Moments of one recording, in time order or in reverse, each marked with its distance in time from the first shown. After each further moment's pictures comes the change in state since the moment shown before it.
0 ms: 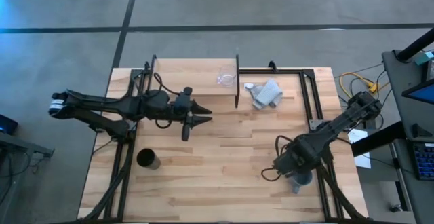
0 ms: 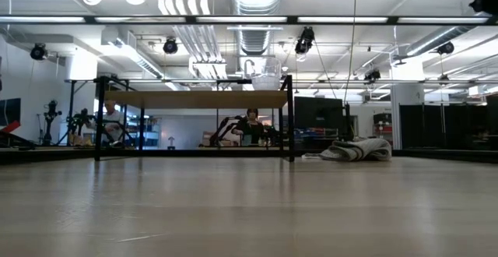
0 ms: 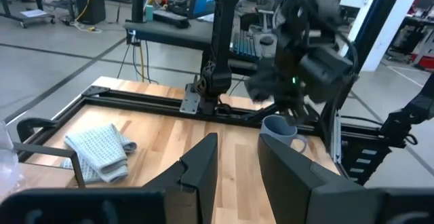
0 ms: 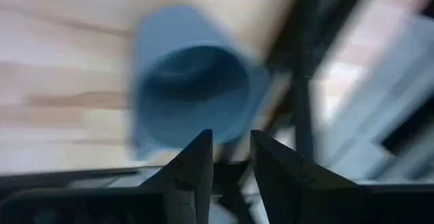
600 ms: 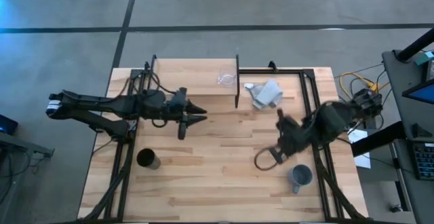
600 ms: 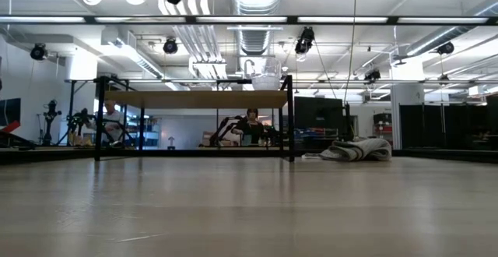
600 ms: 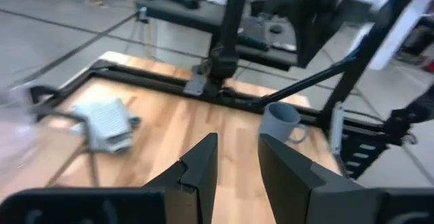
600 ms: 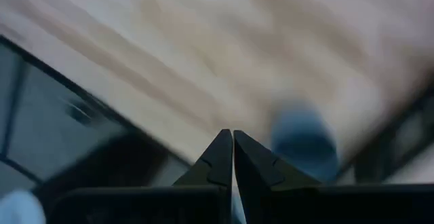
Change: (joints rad) left arm 0.000 -0.033 -0.008 -0.086 -0.012 -0.079; right arm -0.087 -0.005 0.572 -0.173 0.397 -0.309
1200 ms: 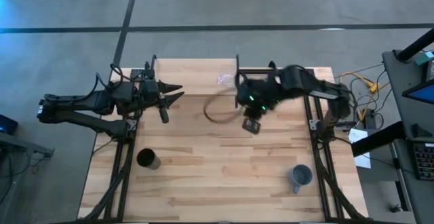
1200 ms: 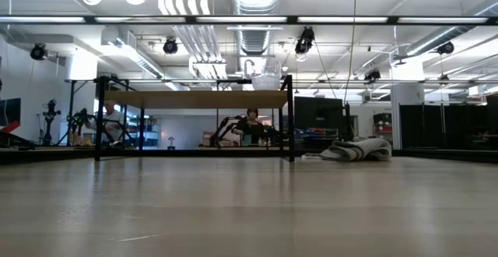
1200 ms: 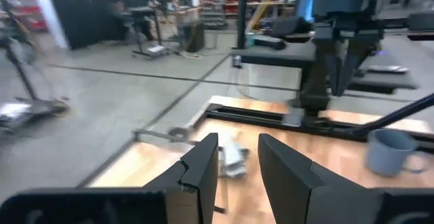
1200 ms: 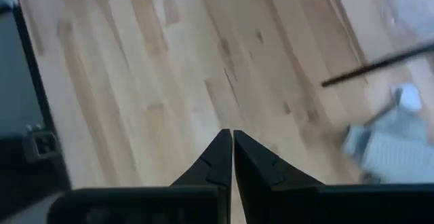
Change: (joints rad) left arm 0.022 -0.269 -0.011 -0.175 -0.334 0.225; right arm -0.429 0.310 0.511 0.004 0.081 -1.109
